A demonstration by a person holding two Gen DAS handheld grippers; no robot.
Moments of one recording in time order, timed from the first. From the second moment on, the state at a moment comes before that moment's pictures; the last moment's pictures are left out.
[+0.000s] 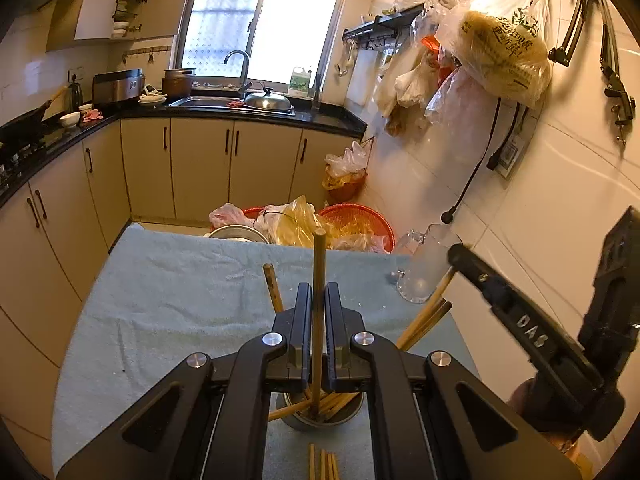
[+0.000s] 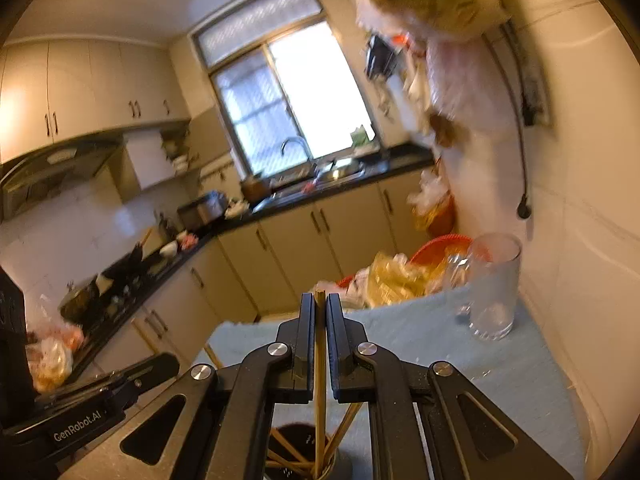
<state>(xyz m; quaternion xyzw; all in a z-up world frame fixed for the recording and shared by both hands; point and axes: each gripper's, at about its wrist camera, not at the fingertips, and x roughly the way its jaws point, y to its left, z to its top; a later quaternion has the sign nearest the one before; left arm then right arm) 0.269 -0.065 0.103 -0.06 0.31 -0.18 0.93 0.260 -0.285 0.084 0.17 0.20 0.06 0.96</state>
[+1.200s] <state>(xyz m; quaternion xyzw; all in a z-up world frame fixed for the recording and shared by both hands) 0.066 -0.011 0.009 -0.01 0.36 -0.18 0.91 0.058 -0.312 -0.014 0.16 0.39 0.07 0.90</state>
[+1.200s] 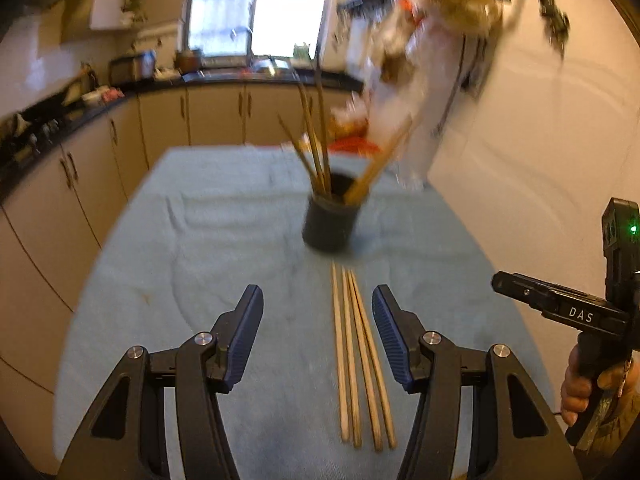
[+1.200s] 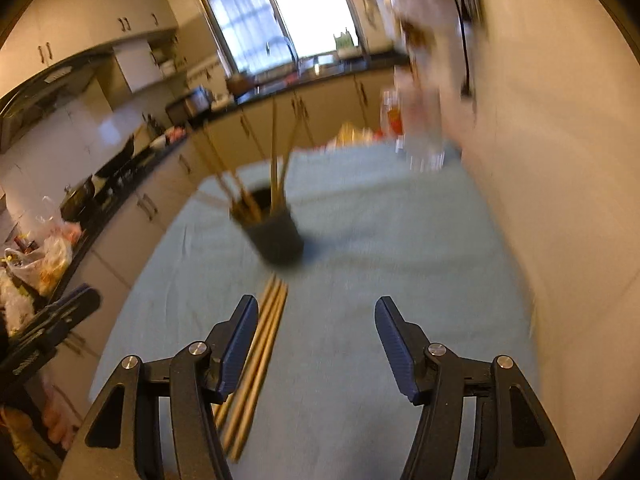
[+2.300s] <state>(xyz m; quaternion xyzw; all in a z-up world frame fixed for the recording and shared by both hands) 0.175 -0.086 -0.119 0.06 0.49 -0.17 0.85 0.076 -0.274 -0.120 0.13 0.43 0.09 0.89</state>
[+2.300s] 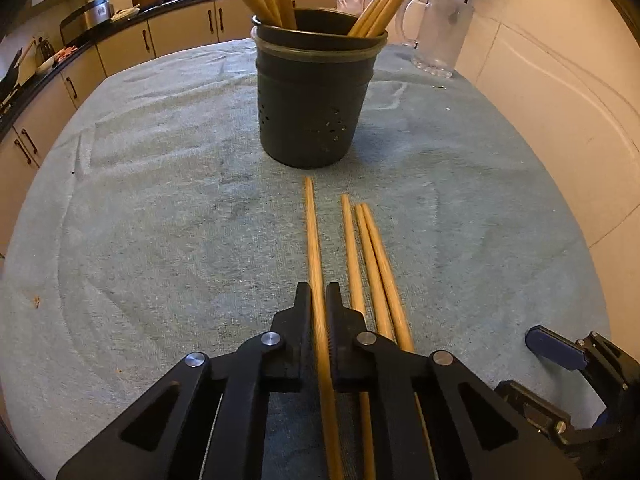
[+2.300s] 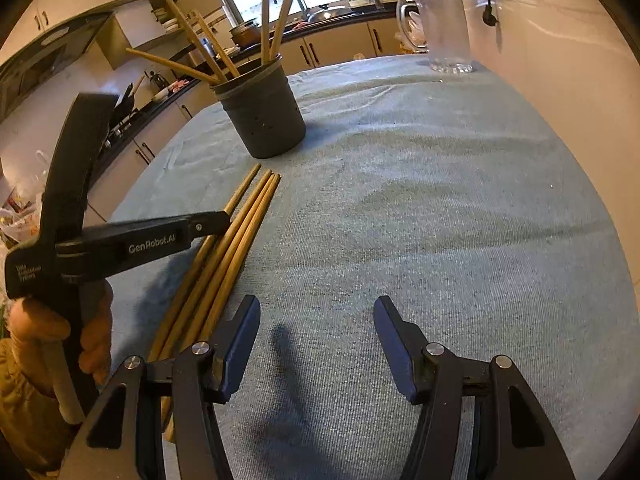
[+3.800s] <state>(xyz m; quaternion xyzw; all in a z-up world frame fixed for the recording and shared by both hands) 0.176 -0.011 -0.117 -0.08 0.60 -0.16 0.78 0.144 -0.286 -0.117 0.03 0.53 0.03 0.85</state>
